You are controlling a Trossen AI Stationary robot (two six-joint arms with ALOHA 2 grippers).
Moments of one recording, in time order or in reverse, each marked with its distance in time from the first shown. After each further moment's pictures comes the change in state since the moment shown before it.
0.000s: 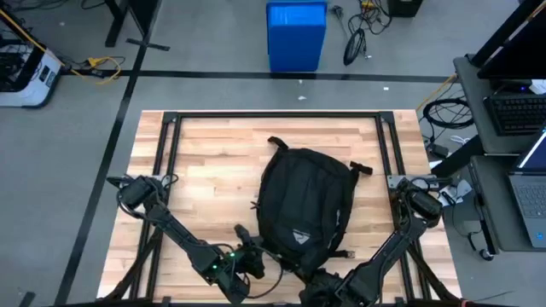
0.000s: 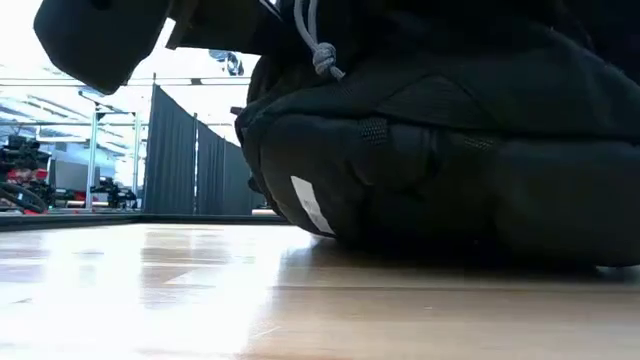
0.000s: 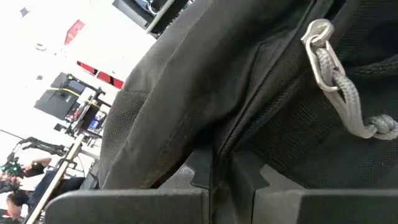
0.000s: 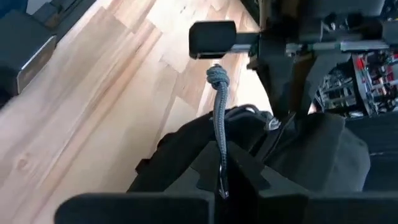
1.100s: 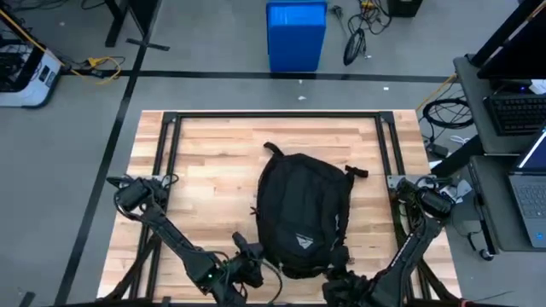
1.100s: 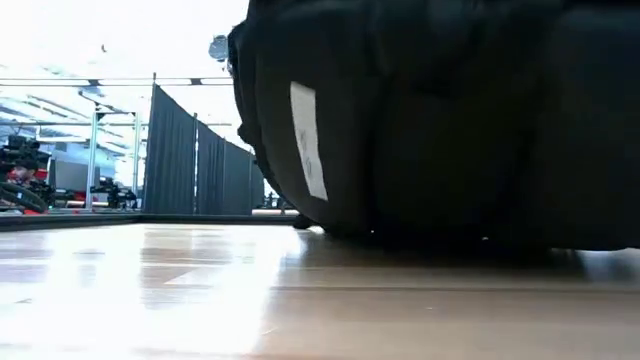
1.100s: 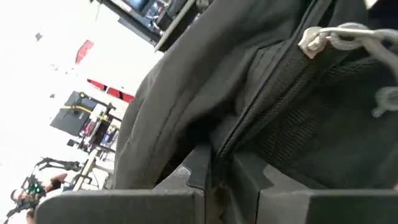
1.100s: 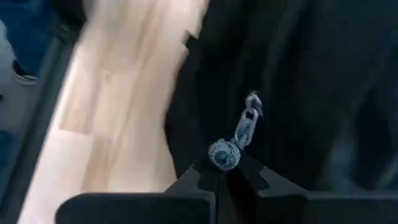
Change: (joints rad) left arm -0.079 -0.001 0.148 -0.072 -0.051 0.130; right arm 0.105 -0.051 0.001 -0.416 -0.182 0.604
